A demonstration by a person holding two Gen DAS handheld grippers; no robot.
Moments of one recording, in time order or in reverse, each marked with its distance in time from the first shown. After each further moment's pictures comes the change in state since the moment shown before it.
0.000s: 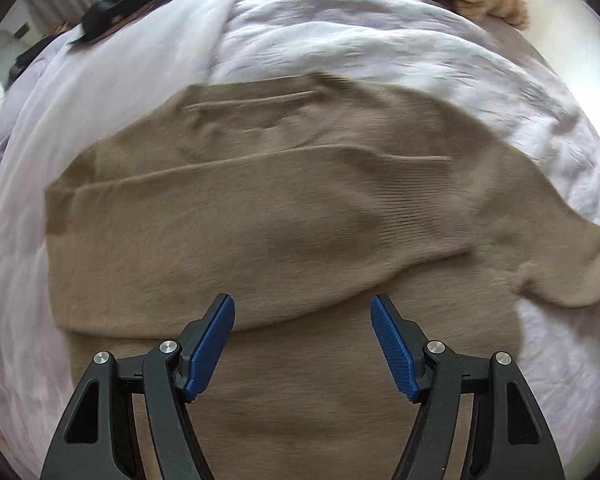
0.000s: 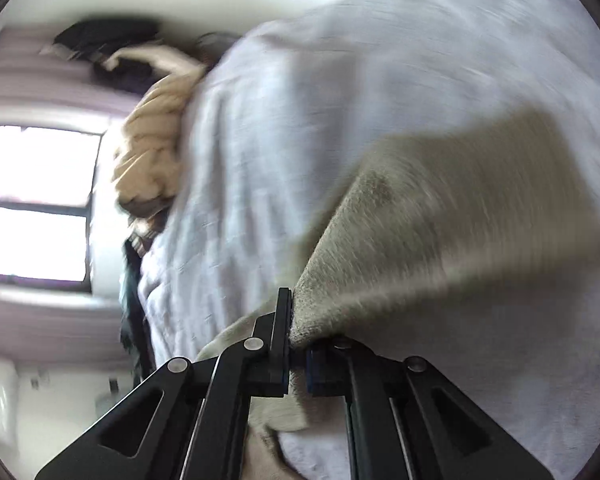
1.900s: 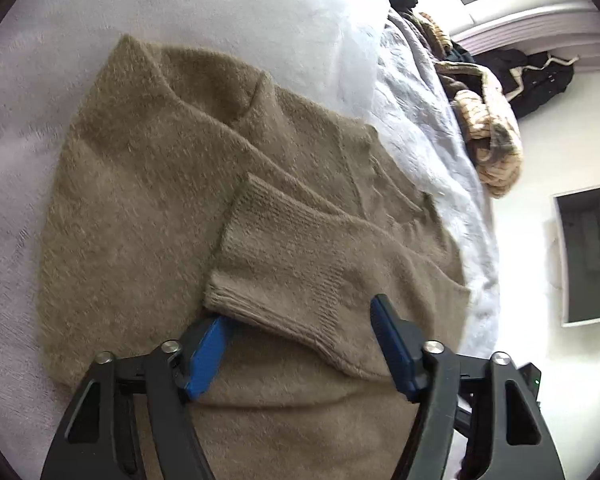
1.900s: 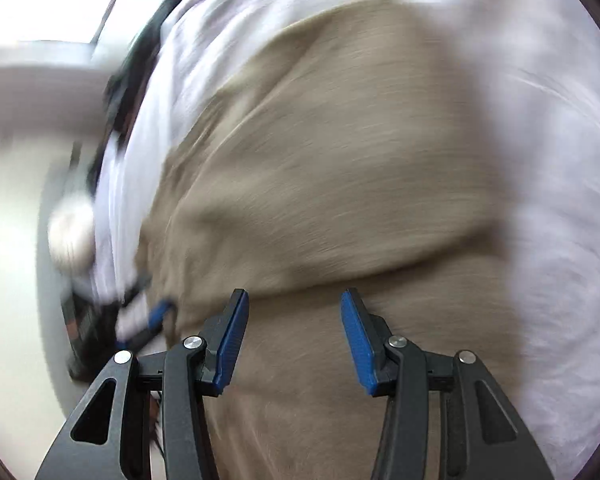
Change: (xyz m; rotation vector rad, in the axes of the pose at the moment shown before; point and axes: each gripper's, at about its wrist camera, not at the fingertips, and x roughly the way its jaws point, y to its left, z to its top) left arm 0.056 0.201 0.000 -0.460 -0.058 -0.542; right arm 0.137 0.071 -0.218 -0.258 0.510 -0.051
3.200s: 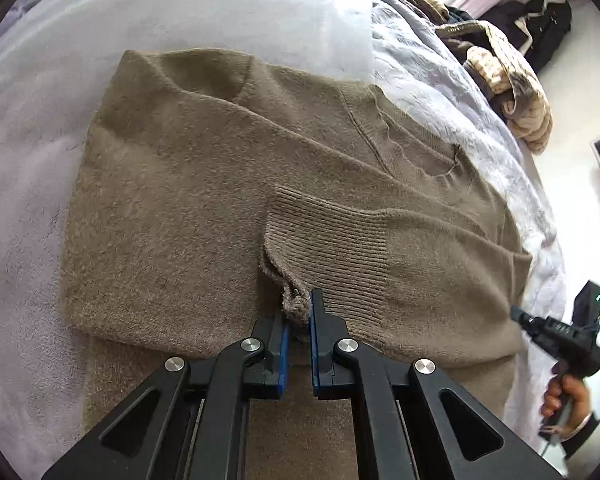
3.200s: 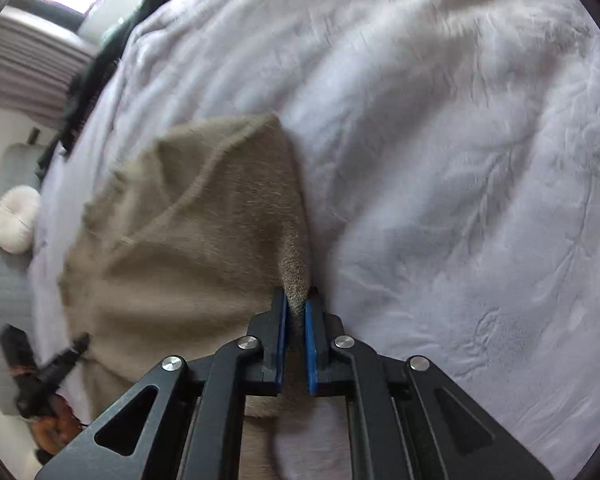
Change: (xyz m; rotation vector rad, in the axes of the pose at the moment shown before) left arm -0.003 -0.017 -0.038 0.144 -0.031 0.199; right arm -0.021 -0.017 0.087 -0.294 -0.025 -0.267
